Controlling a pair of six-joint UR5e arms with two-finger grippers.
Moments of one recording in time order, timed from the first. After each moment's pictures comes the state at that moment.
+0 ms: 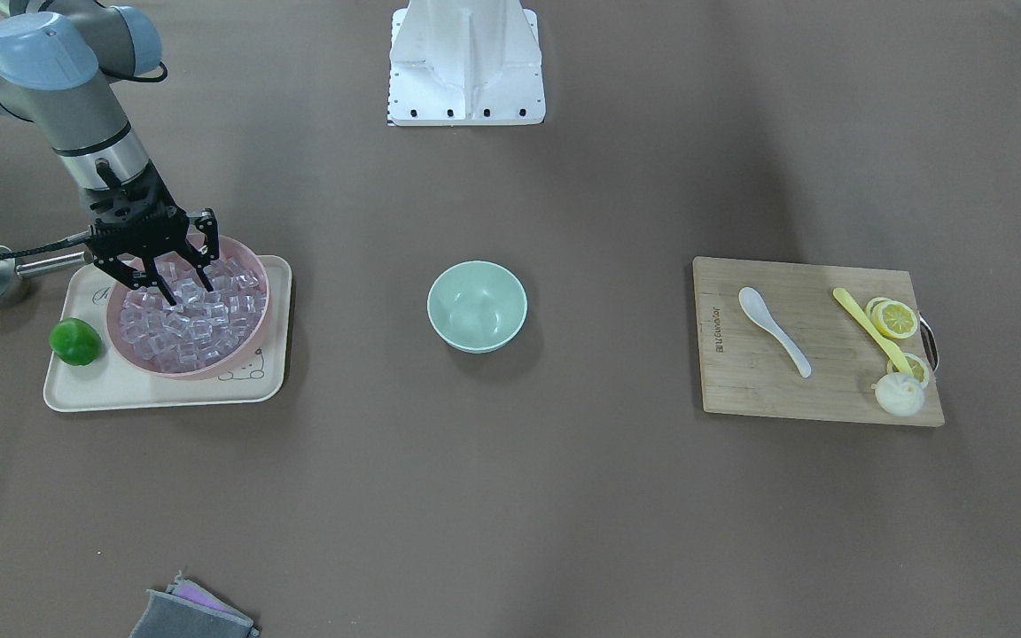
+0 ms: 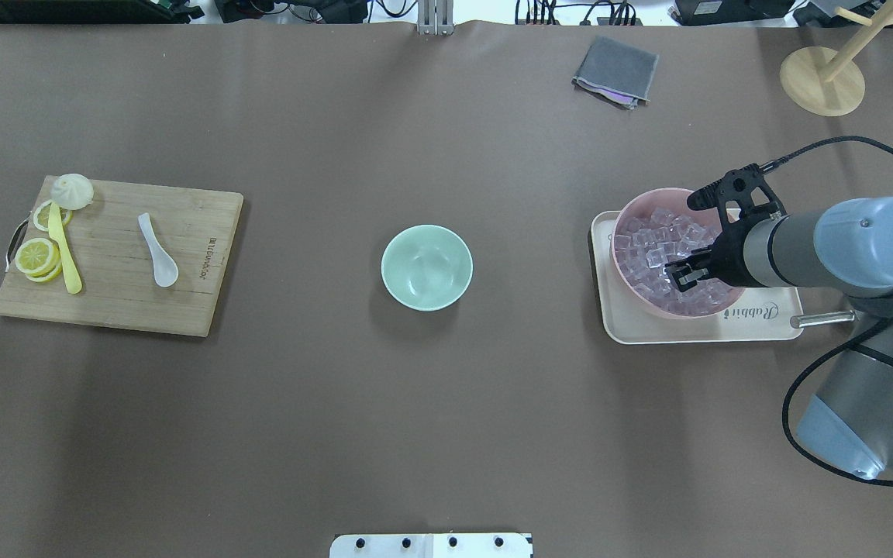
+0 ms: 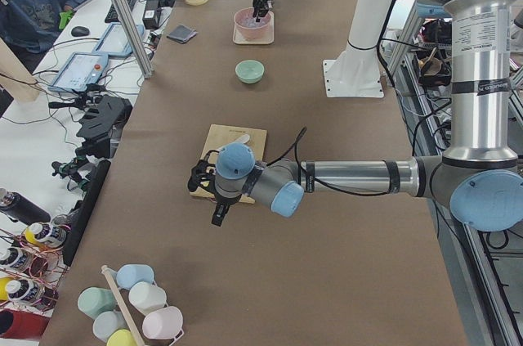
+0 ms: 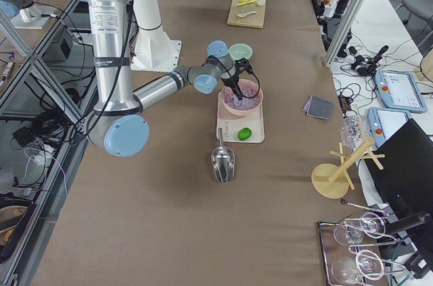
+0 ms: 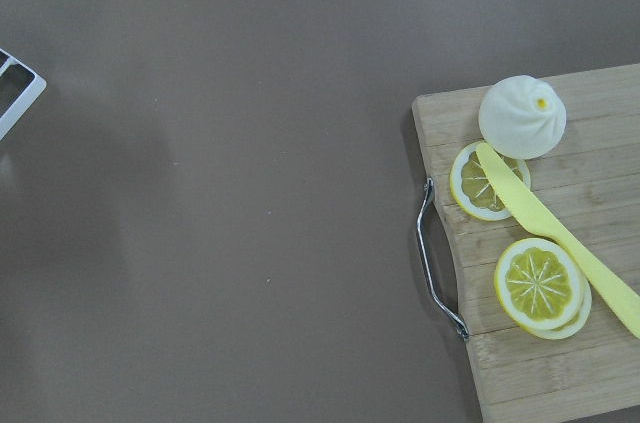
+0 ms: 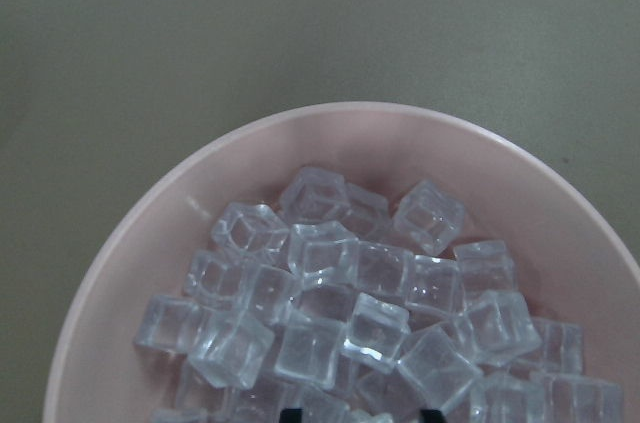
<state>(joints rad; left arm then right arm) -1.45 -1.47 -1.61 -2.10 -2.40 -0.15 0.69 -1.50 1.91 -1.08 1.77 0.66</state>
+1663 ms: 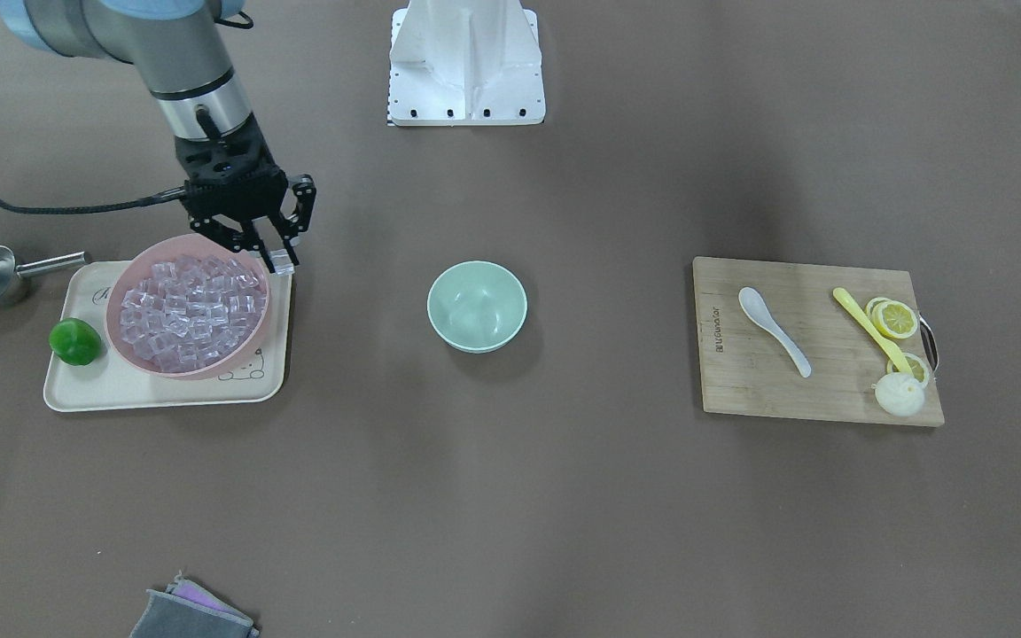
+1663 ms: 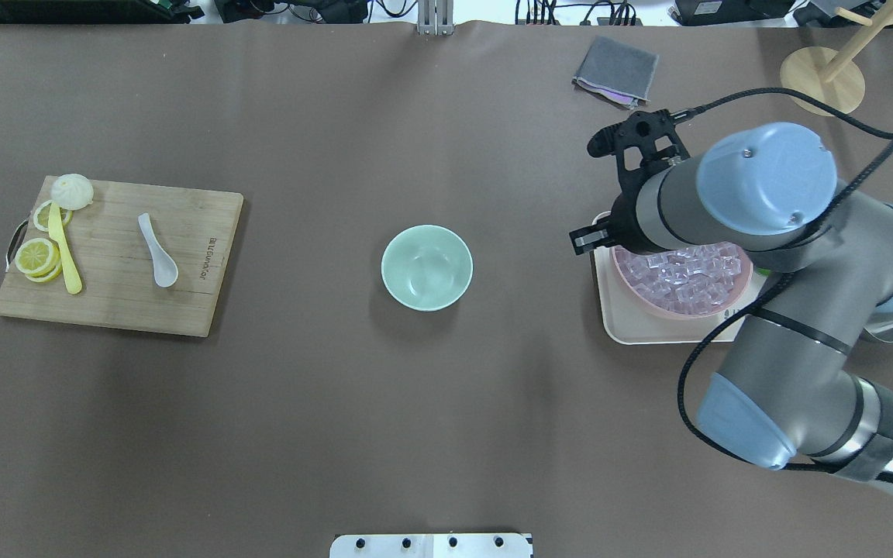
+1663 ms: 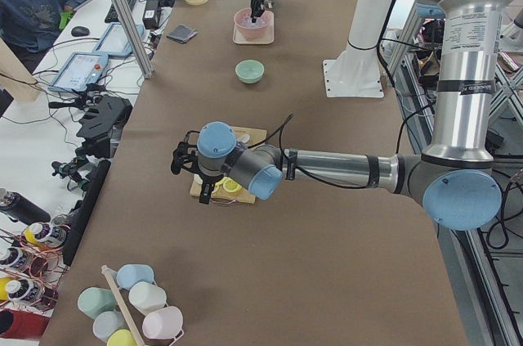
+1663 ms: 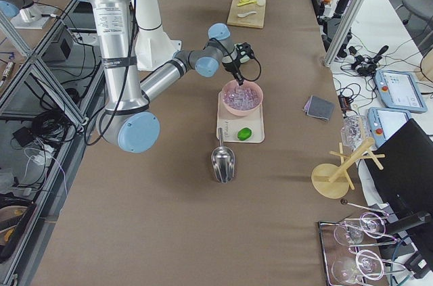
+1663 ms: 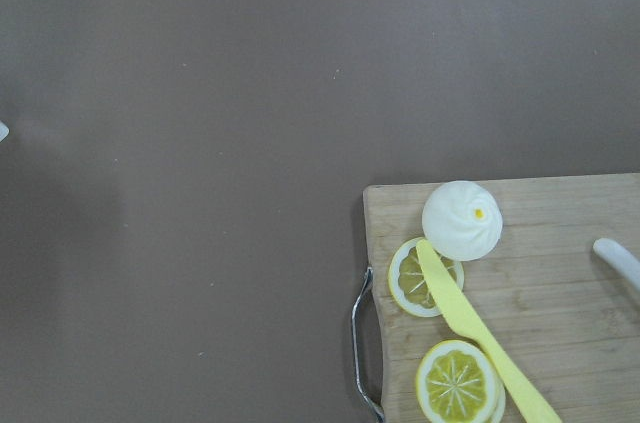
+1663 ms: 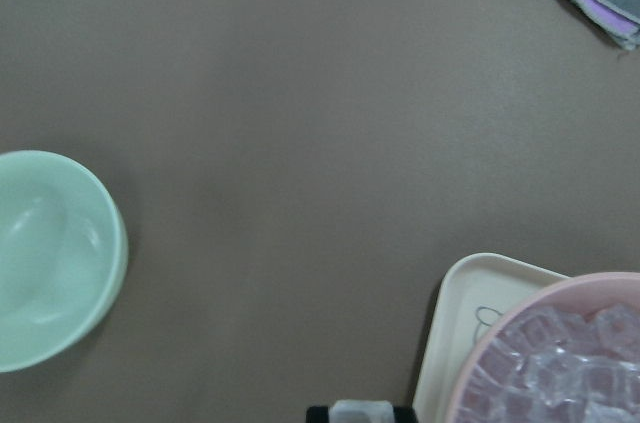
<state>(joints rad) -1.43 -1.60 -1.60 -2.10 -2.45 -0.42 0.63 -1.15 2.01 -1.51 1.76 0.86</state>
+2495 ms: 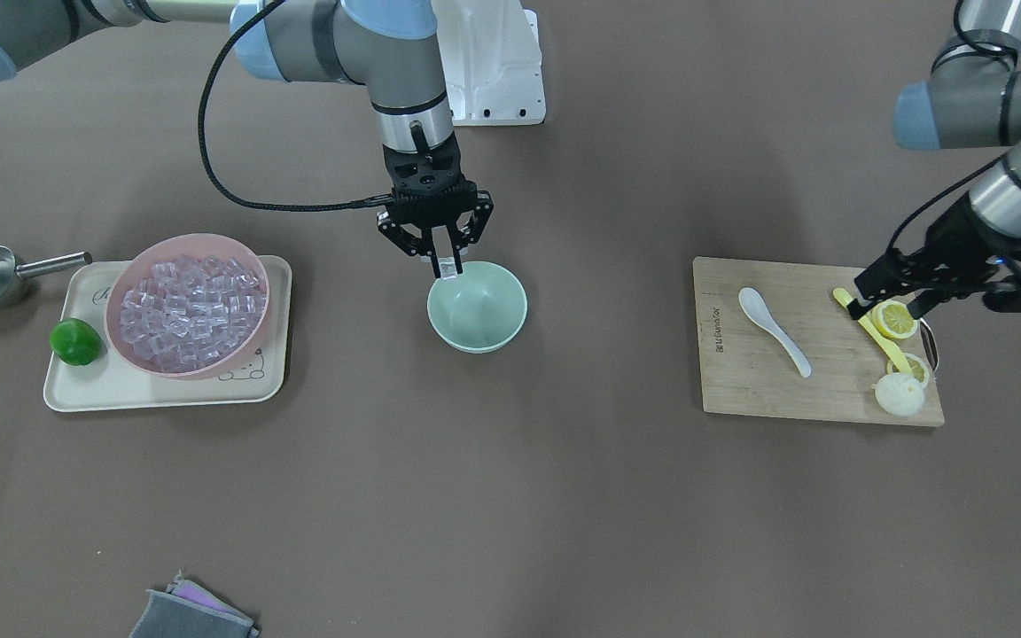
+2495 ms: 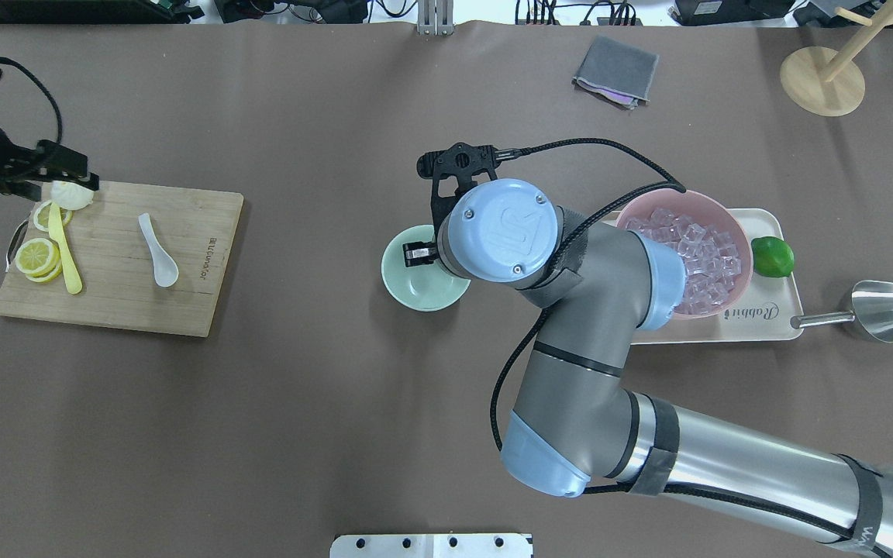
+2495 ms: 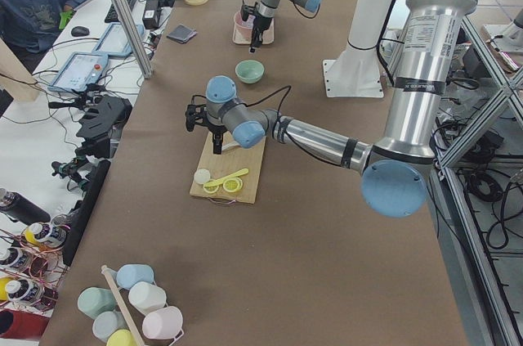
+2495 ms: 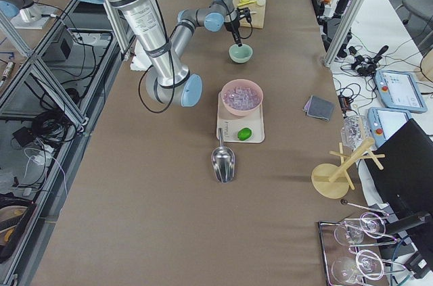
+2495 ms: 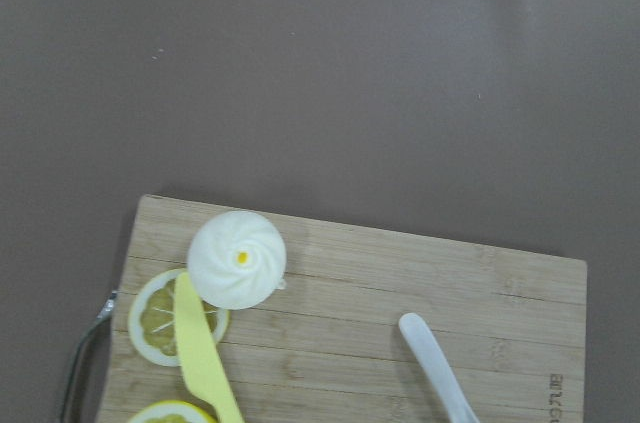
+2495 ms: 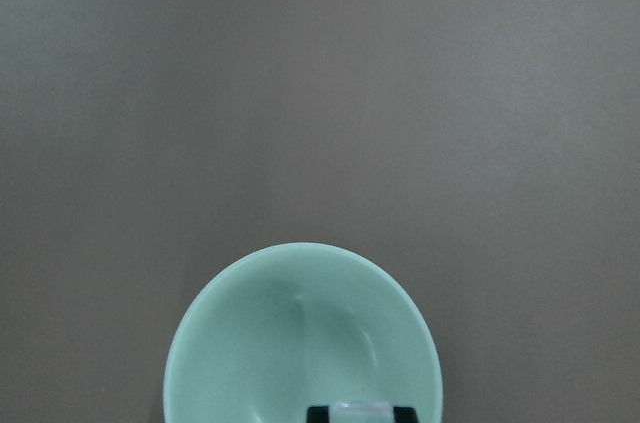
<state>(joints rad) -1.05 -1.73 -1.69 -2.10 -2.22 -0.99 0.46 -0.83 1.70 -1.49 1.57 1.11</state>
